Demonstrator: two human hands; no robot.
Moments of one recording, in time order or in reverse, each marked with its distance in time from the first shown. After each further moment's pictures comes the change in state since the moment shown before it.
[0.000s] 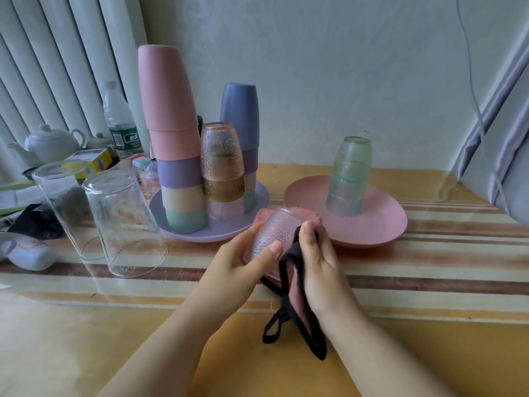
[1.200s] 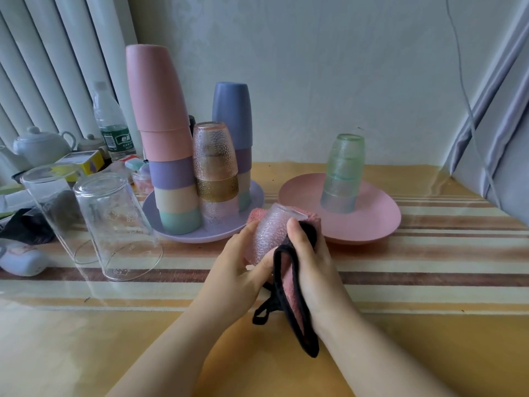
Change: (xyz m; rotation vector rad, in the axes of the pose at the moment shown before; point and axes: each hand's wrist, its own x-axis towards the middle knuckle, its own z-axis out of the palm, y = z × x) left_hand 0.004 -0.018 0.005 0.212 0.059 0.006; right_hand 0.003 0.010 0.008 0.287 0.018 0.009
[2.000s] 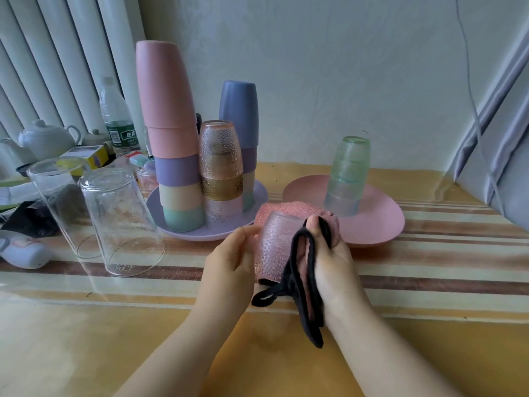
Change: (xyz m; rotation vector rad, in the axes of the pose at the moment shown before) left_hand 0.000 0.003 0.001 -0.013 0.293 0.006; right_hand 0.011 -0.008 -0.011 -0.058 0.188 0.022
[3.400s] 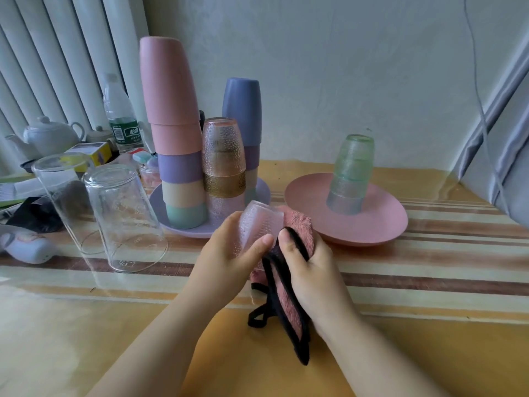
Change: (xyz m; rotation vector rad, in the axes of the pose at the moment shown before) left_hand 0.005 0.009 -0.018 0.118 -0.147 -0.023; right_hand -0.017 0.006 0.009 -0.323 -0.158 -0.184
